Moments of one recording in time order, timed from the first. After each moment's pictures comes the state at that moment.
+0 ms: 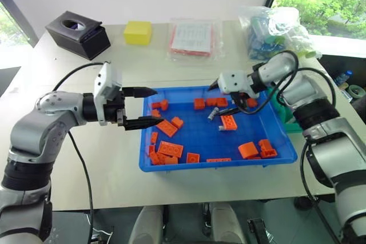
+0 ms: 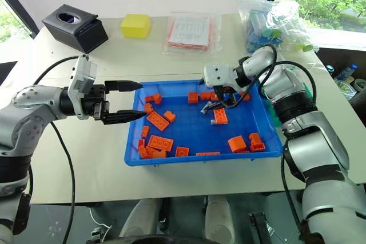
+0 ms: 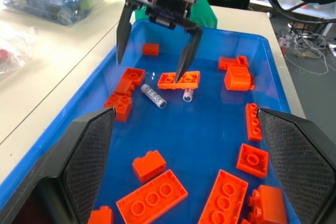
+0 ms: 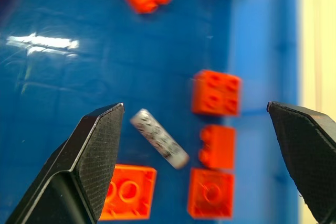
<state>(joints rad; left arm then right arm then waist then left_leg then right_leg) -0.47 0.79 0.08 -0.25 -0.66 0.62 -1.13 -1.07 -0.64 0.46 0.68 -0.04 -0.23 1.42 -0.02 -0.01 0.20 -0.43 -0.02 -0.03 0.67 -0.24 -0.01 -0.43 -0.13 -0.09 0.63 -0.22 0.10</state>
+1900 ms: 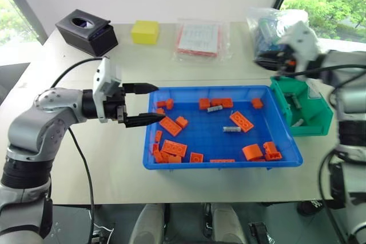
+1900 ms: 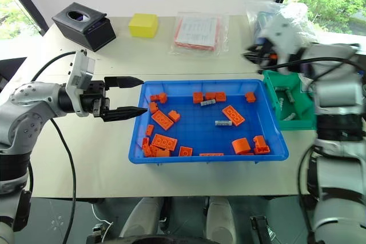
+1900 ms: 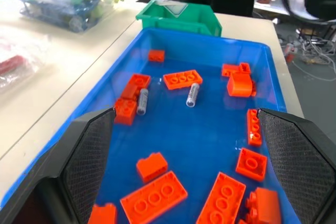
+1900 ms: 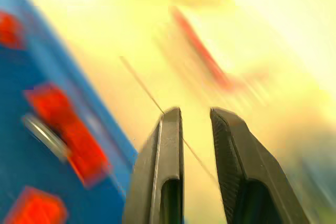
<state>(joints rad) -0.52 0.78 0.07 -0.25 -0.69 0.64 -1.13 -0.75 -0.86 -0.16 0.10 0.04 0.59 1.01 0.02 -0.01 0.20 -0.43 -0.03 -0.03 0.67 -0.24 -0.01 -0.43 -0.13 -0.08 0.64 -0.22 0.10</state>
